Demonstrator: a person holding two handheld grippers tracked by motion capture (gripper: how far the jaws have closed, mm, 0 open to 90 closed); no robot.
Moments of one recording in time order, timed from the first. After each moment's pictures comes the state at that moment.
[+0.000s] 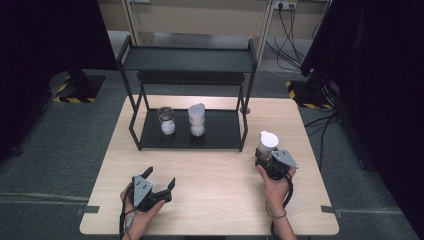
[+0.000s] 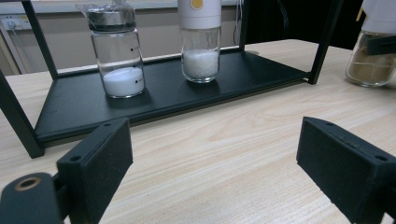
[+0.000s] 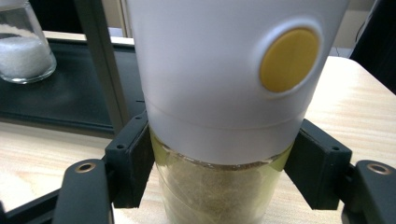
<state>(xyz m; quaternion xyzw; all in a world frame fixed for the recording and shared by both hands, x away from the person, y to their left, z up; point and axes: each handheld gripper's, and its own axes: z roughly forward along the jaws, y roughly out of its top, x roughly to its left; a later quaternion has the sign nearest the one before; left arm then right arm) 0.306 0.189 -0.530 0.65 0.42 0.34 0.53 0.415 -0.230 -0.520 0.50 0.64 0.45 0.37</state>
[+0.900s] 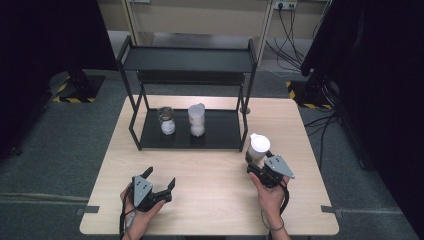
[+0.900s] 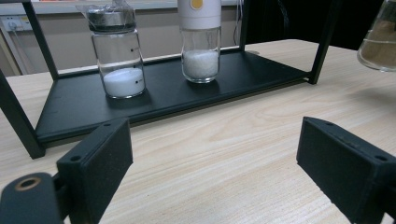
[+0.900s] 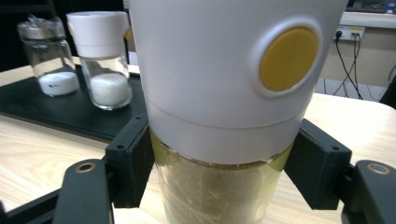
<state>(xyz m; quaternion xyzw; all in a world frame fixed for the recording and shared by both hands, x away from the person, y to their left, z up) 0.306 0.188 -0.530 0.65 0.42 0.35 0.53 0.378 -0.198 -0.492 0.44 0.65 0.50 0.37</state>
